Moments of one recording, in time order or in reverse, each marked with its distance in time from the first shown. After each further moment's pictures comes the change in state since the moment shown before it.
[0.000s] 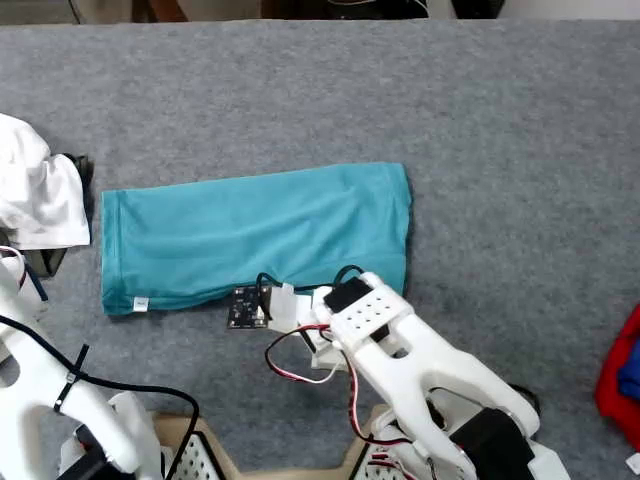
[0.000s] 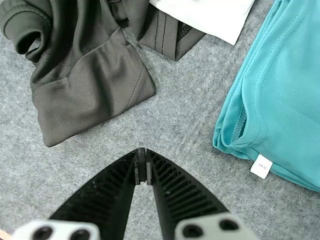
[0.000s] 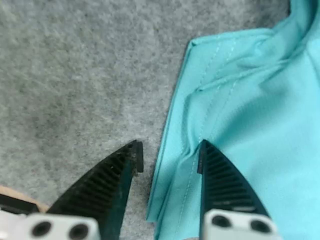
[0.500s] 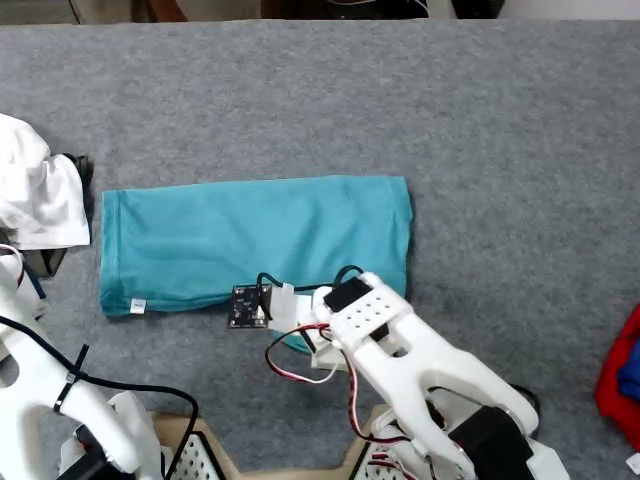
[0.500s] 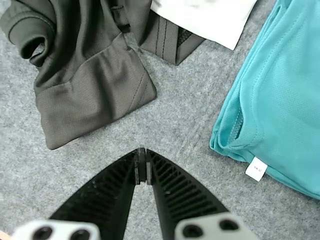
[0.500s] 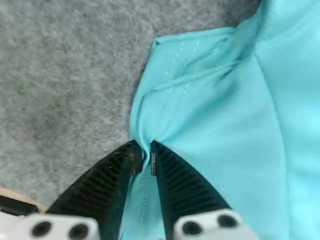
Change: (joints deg) left arm 0.0 0.0 -1.0 0.0 0.0; right arm 0.0 0.8 0.1 -0.1 -0.4
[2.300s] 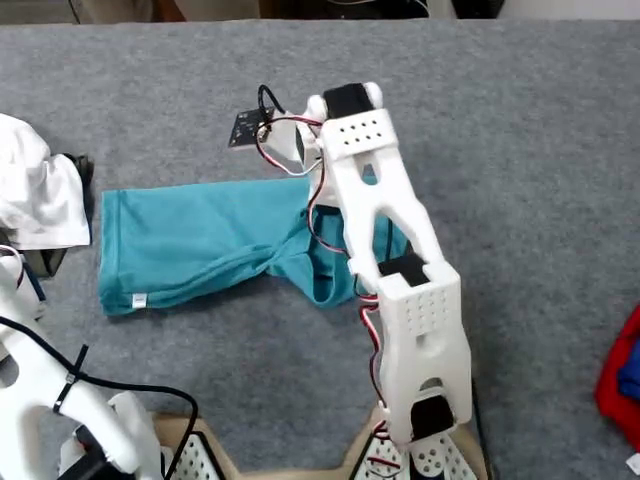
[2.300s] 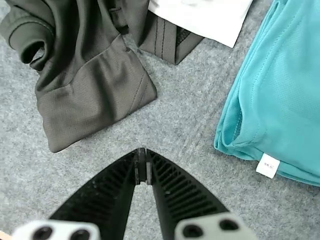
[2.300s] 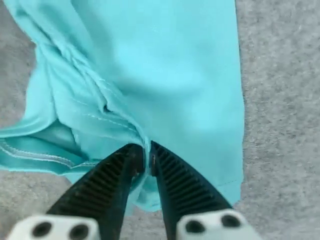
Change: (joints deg) left arm -0.1 0.0 0.0 0.0 -2.0; right arm 16.9 59.6 -105.3 45.4 13.1
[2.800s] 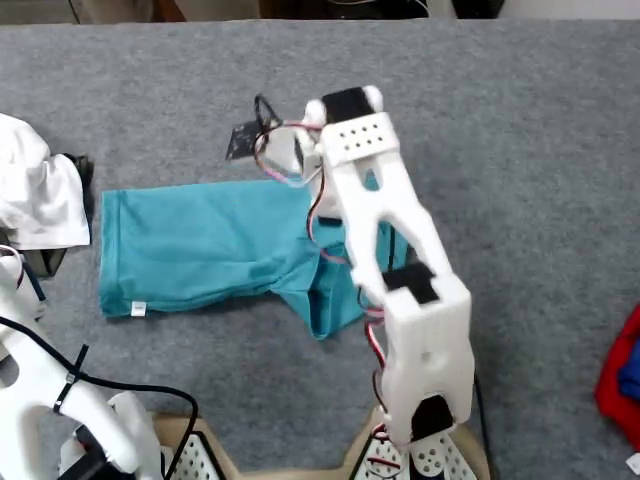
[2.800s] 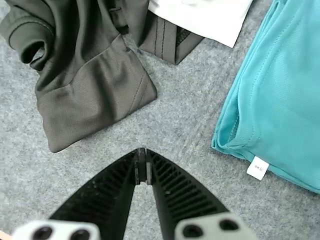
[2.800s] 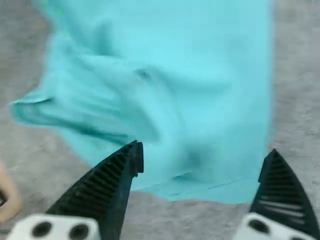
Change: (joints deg) left arm 0.0 0.0 0.0 0.0 0.0; right arm -2.5 -11.7 15.6 0.4 1.0
